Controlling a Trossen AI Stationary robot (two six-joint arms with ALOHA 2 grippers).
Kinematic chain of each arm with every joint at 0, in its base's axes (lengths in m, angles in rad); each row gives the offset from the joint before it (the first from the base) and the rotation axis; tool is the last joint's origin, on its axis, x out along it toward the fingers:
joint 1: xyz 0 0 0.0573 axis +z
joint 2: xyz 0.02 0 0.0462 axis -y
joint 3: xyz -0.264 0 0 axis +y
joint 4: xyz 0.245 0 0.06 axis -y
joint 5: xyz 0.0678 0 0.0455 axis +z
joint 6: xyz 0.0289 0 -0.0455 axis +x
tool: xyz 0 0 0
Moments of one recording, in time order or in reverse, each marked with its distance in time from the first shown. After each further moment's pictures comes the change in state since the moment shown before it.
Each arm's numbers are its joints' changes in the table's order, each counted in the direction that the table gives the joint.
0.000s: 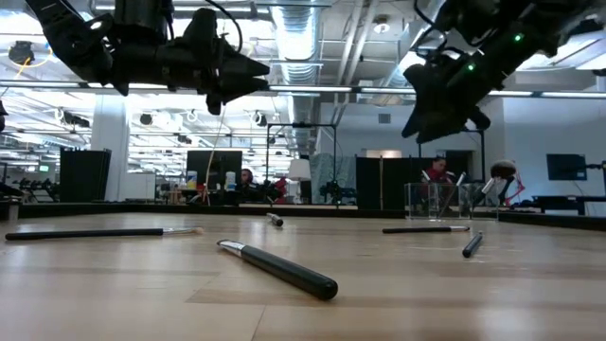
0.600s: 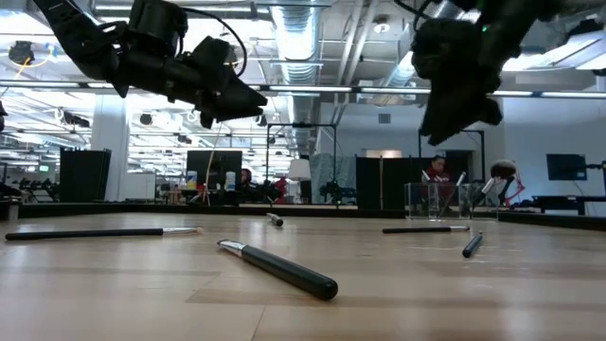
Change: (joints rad) left arm 0.063 0.000 -0.038 -0.214 0.064 0.046; right arm 0.246 -0.157 -0.228 -0.369 0.337 0.241
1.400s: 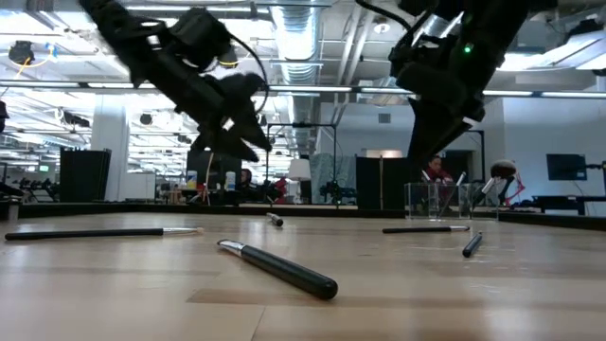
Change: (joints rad) left arm -0.102 -0.160 -0.211 -0.500 0.201 -0.316; right arm 0.115 -0.266 -0.133 -0.092 -0.310 -0.065
